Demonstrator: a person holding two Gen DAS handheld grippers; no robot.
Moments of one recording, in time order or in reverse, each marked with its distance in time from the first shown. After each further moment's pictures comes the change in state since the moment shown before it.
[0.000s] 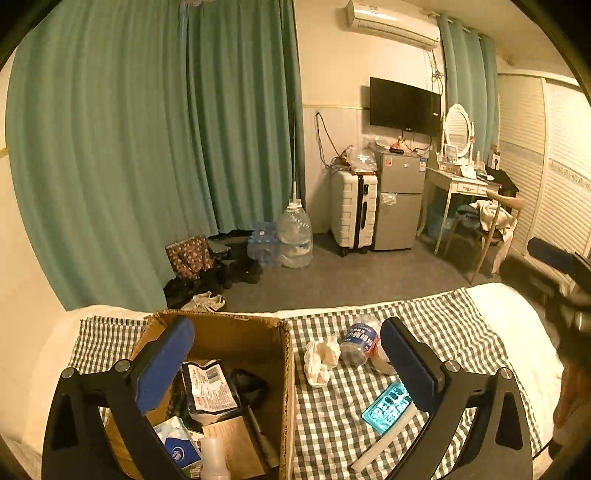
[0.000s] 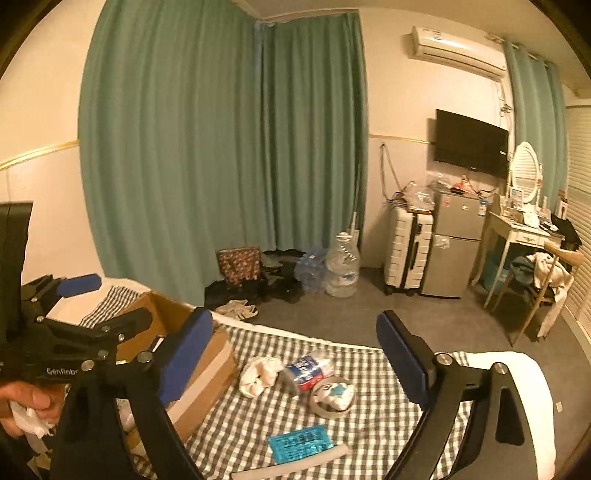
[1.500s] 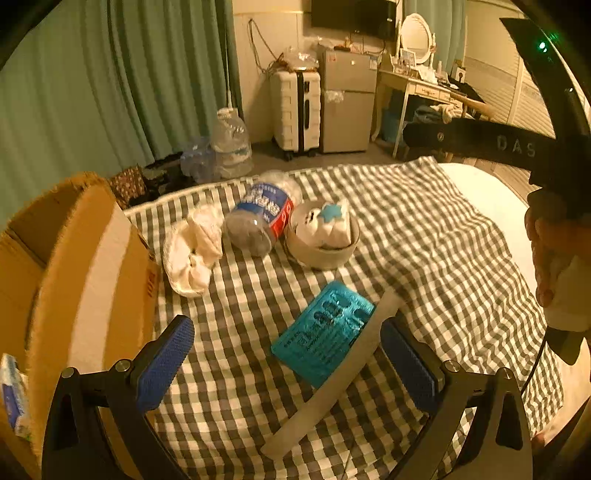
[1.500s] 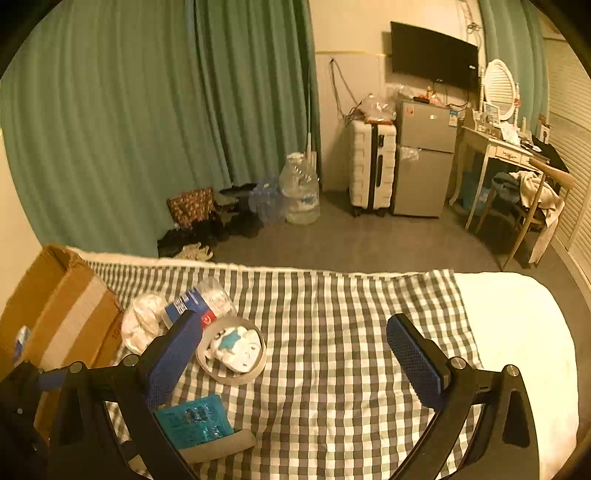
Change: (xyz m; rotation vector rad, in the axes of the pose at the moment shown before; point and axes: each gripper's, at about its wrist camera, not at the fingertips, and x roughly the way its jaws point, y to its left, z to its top) left arm 0.141 -0.121 -0.134 0.112 0.351 -0.166; right arm 0.138 -0.142 -0.099 0.120 0.278 -0.090
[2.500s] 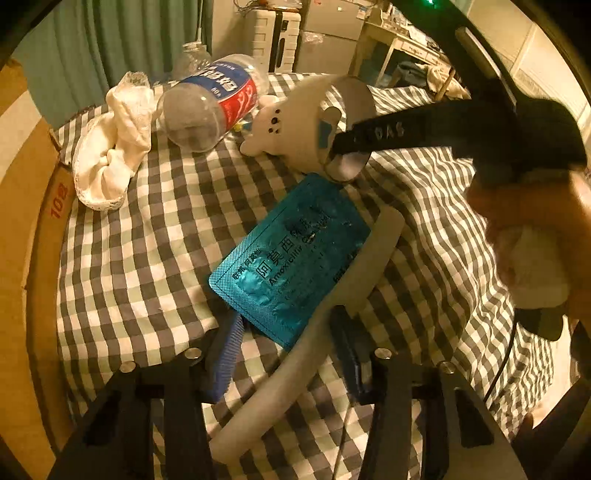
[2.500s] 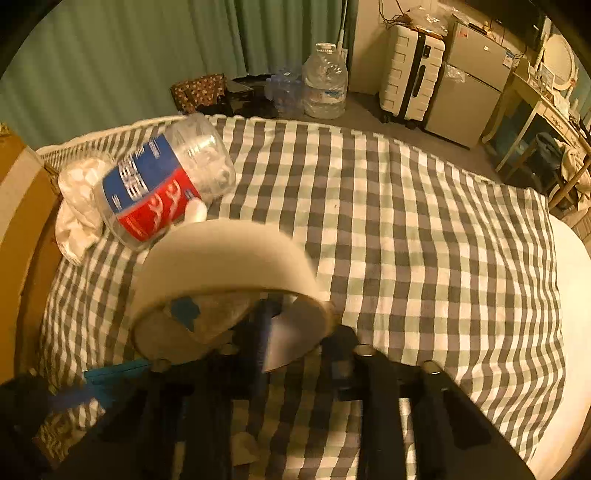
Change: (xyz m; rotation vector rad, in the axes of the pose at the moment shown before) left arm 0.066 -0.009 -0.046 -0.014 0.224 -0.166; right arm 0.114 0.034 -0.051 -0.108 0.407 0.025
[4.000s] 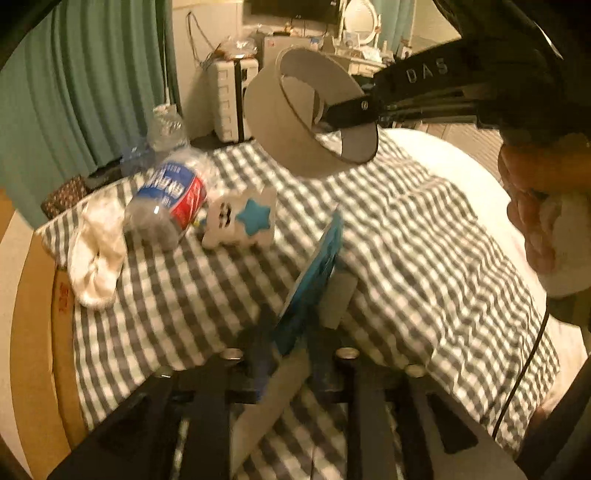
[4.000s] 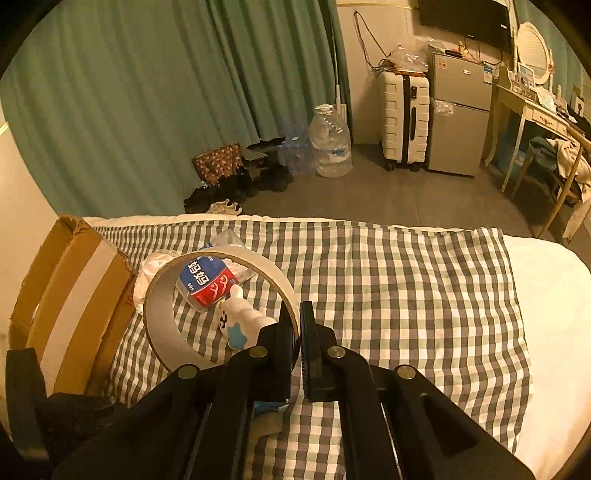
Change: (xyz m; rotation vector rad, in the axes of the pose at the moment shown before) left arm -0.028 -0.034 0.035 0.168 -0.199 -0.018; right arm -0.097 -0.047 0.005 0.095 -0.233 0.137
